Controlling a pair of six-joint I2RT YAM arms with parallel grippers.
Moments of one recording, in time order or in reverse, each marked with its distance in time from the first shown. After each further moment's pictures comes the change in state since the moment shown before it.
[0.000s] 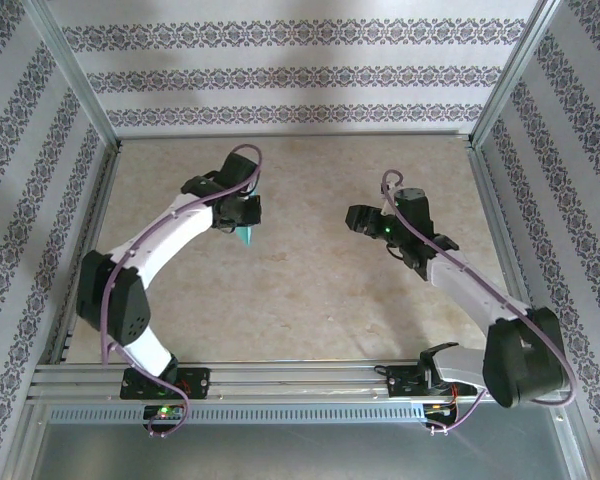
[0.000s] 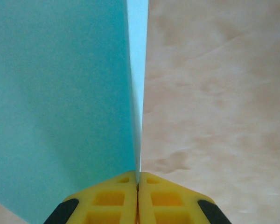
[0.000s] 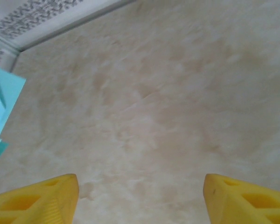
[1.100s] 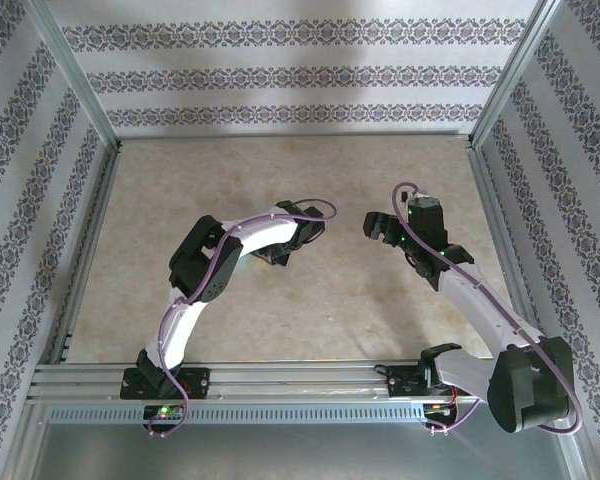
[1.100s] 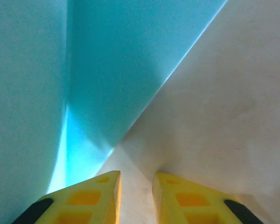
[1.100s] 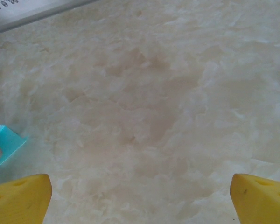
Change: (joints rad) left arm -0.255 0.554 0.222 -0.279 -0.407 -0.073; right arm -0.066 -0.108 -0.048 -0.136 0.174 -0.069
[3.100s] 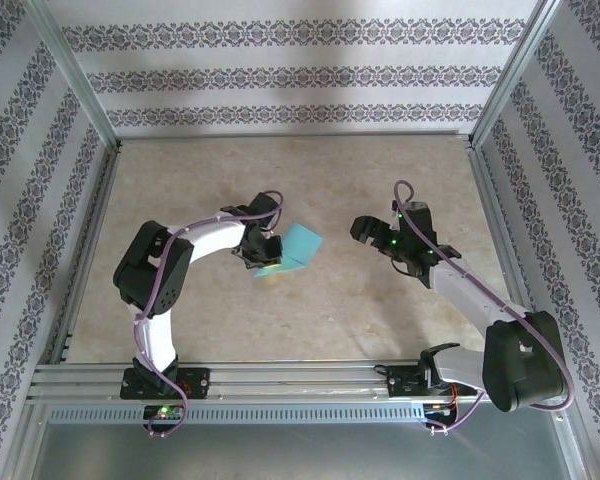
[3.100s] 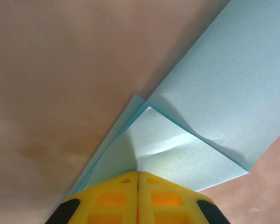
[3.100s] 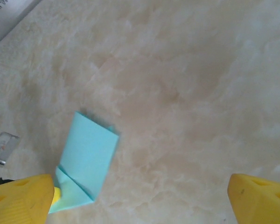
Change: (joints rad) left arm 0.172 -0.327 -0.460 0.571 0.780 -0.209; right arm 0.035 0.111 -0.062 0.093 -0.209 0.285
